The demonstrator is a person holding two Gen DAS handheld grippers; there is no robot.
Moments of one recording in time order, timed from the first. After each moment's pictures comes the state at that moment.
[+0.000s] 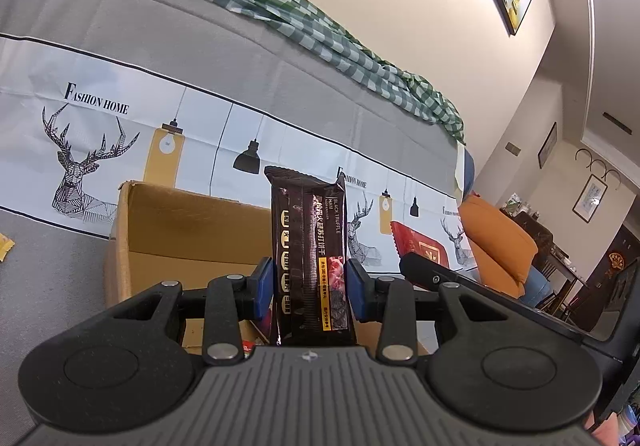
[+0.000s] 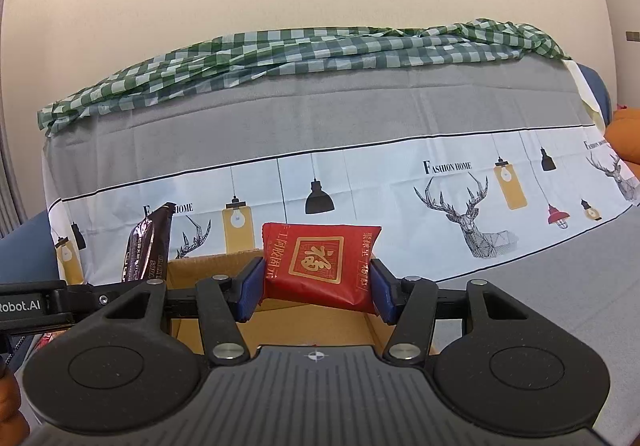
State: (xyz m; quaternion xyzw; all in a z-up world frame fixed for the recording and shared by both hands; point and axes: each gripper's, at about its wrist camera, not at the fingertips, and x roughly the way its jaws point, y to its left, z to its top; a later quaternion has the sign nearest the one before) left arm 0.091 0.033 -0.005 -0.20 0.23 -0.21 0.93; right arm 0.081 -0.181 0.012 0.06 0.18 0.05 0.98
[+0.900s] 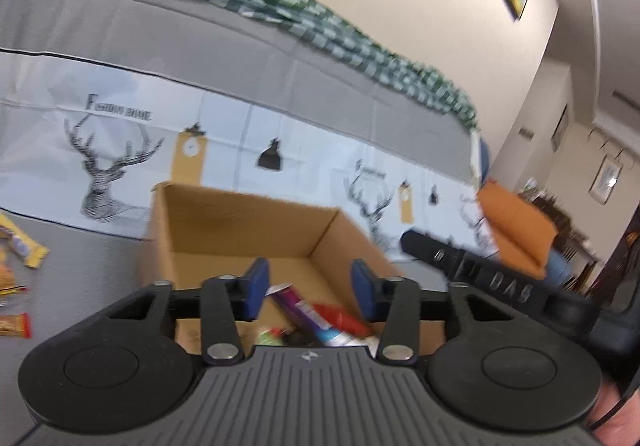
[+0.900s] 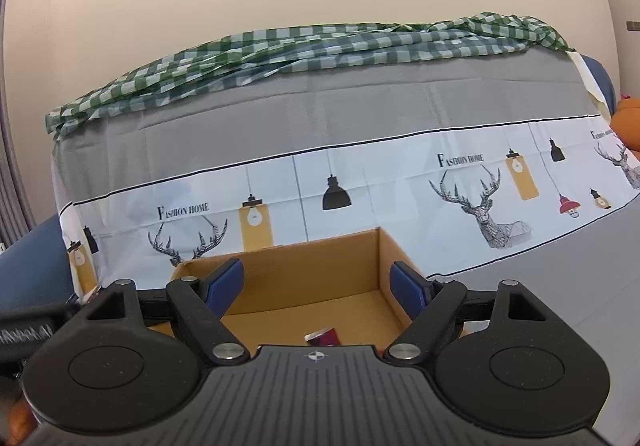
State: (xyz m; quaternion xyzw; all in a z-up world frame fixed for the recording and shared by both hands) left arm 0.071 0.050 -0.011 -0.16 0.23 -0.18 0.94; right arm 0.077 -0.156 0.012 0.08 0.18 0.06 0.98
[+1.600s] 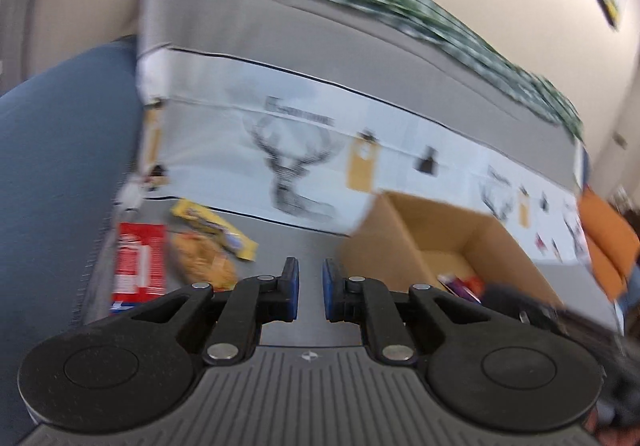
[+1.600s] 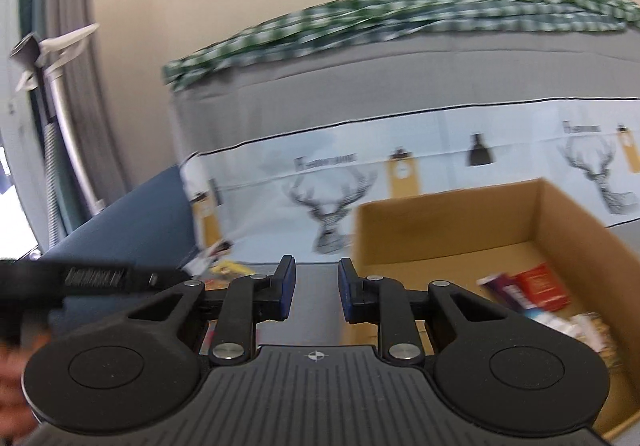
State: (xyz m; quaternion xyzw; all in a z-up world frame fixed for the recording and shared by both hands) left arm 0.034 0.224 -0.007 -0.16 0.28 -0.02 0.95; right arm 0.036 -0.021 0.002 0.08 0.22 0.20 0.95
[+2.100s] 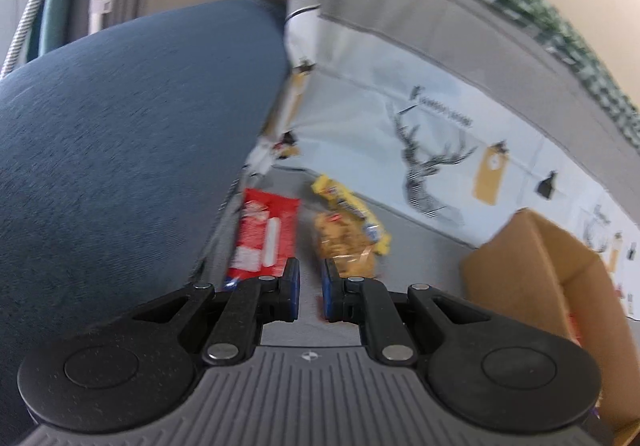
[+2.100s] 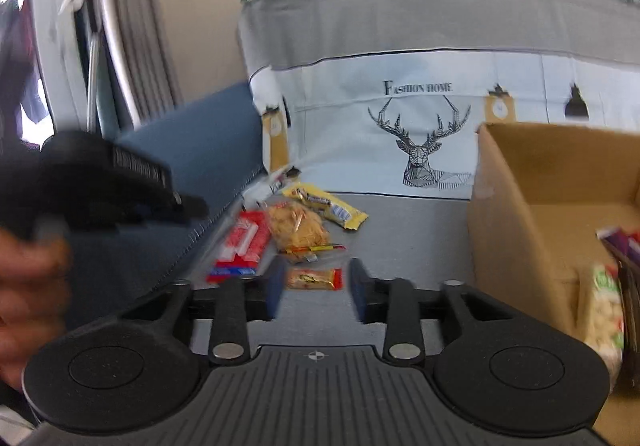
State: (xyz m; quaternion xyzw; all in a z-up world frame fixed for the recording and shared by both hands) left arm 0.048 0.291 -0.040 -0.20 0.33 0.13 0.91; right arm 0.051 0.086 -0.068 0.01 0.27 0.26 0.93
